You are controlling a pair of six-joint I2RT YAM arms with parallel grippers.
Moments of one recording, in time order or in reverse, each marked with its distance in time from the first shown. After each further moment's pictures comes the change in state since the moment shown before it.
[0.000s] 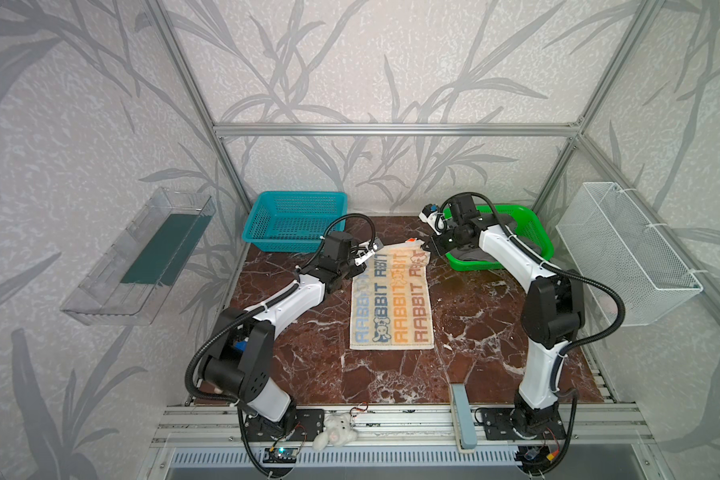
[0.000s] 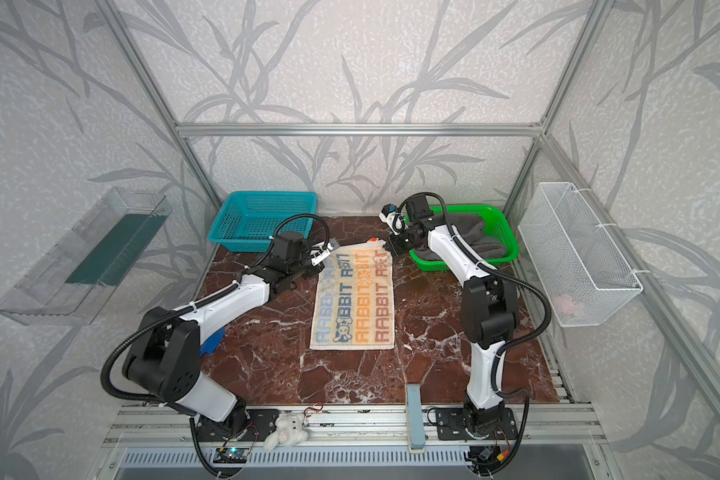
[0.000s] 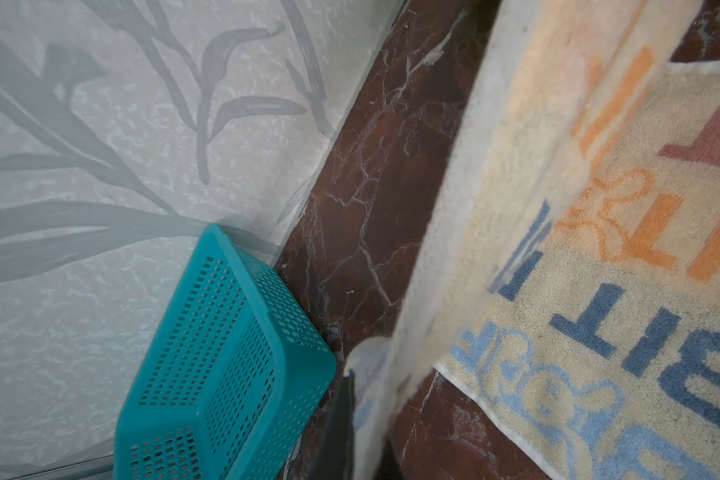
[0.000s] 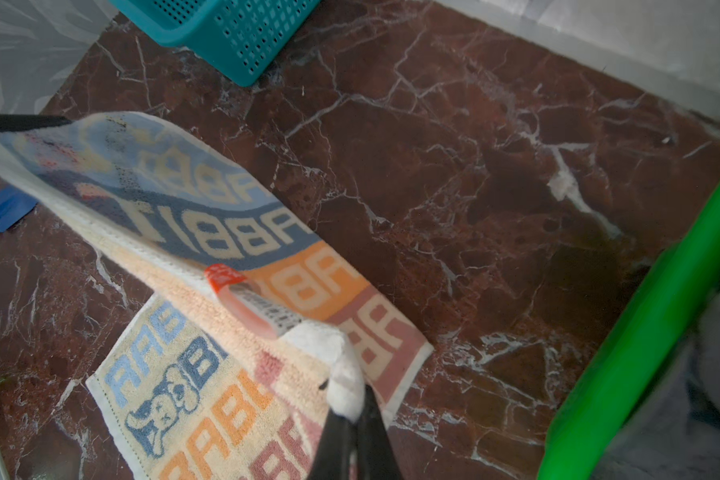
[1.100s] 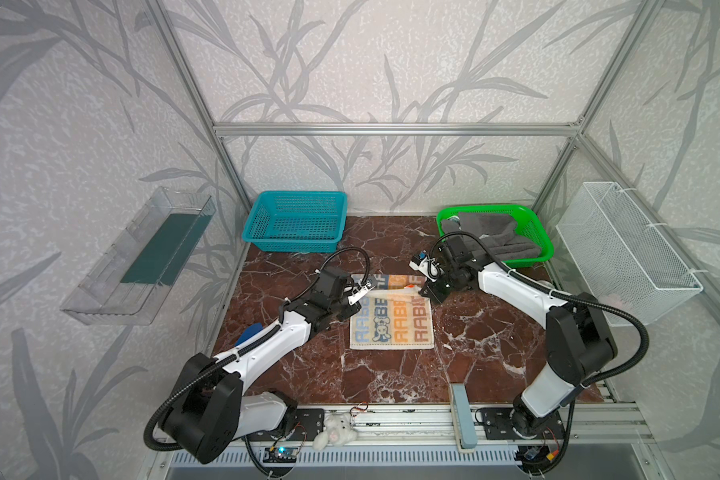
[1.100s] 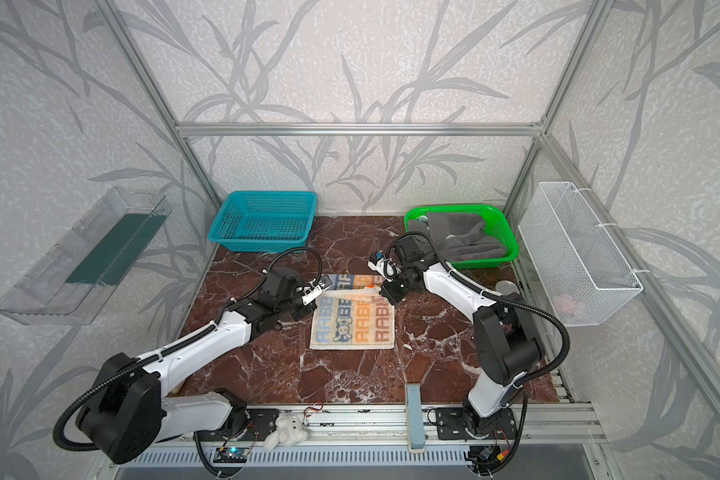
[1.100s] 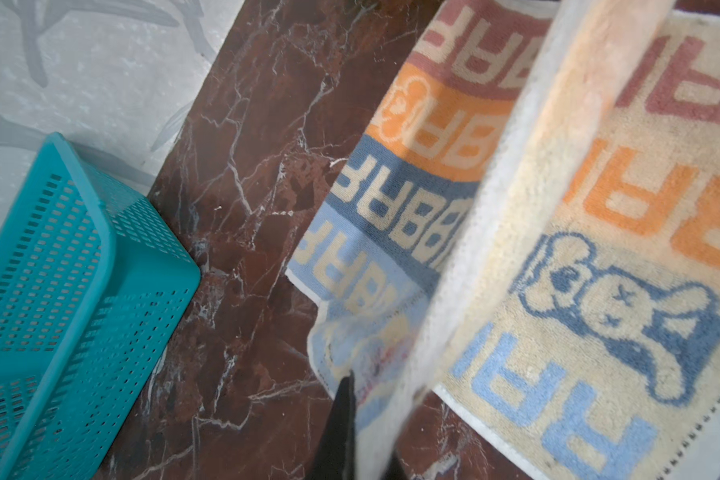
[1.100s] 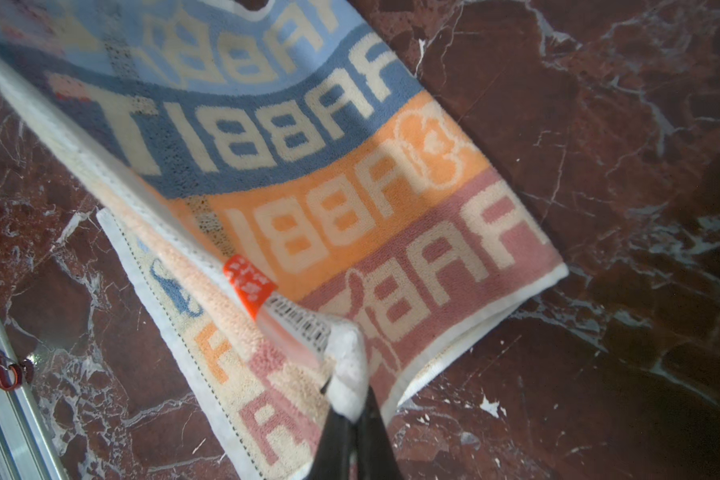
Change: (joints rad) left arm -0.098 -0.342 -0.330 -0.198 0.039 -0.192; right arm 0.161 -0.324 -0.554 0.128 0.073 -0.097
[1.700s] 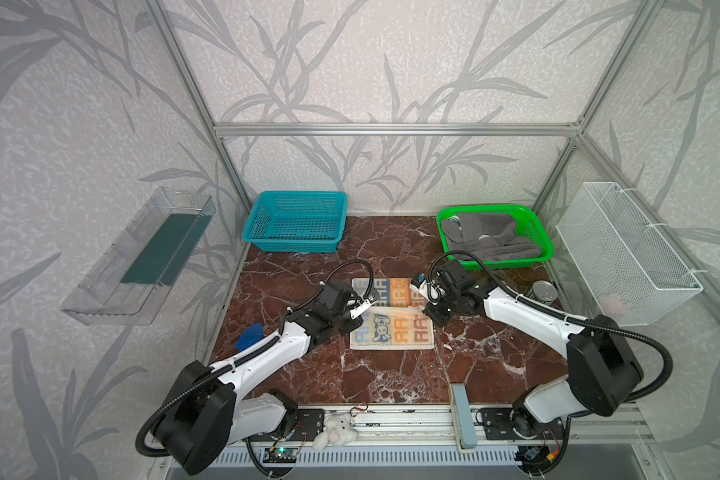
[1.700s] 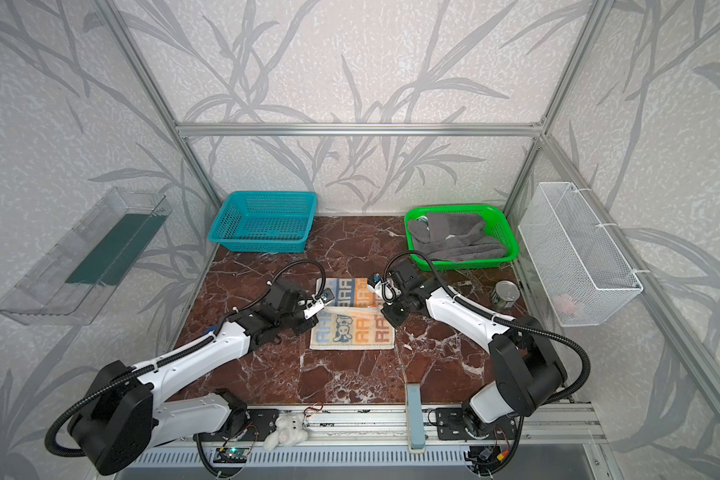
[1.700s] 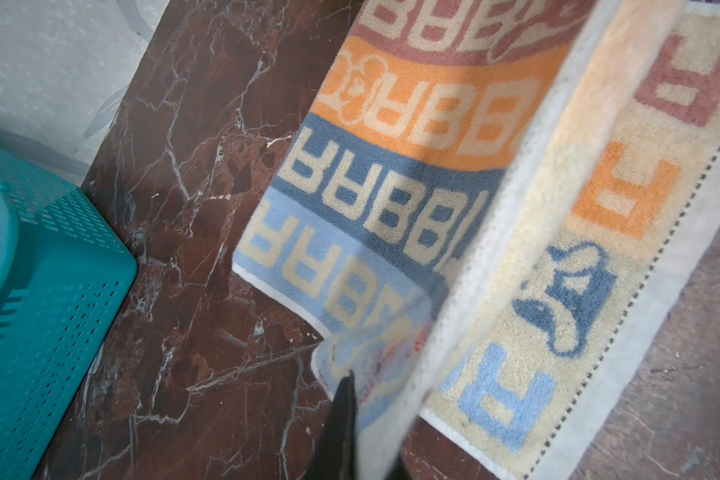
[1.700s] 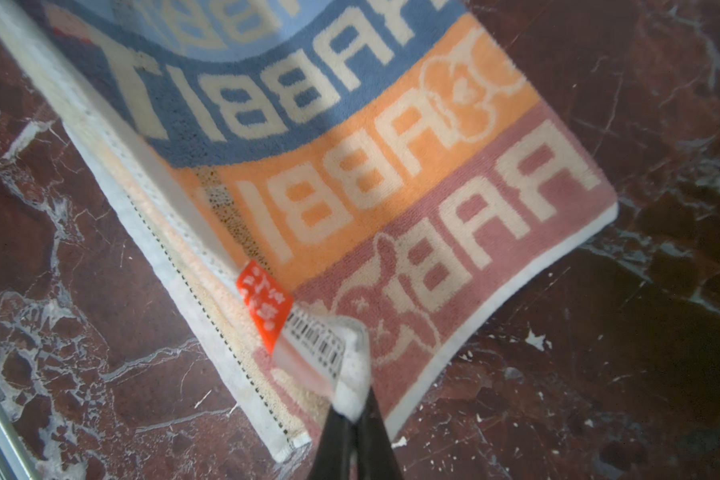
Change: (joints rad) left arm -0.071 -0.051 -0.073 -0.031 0.011 -0.058; right arm 0.122 -0.159 -0.233 0.069 0.151 0.027
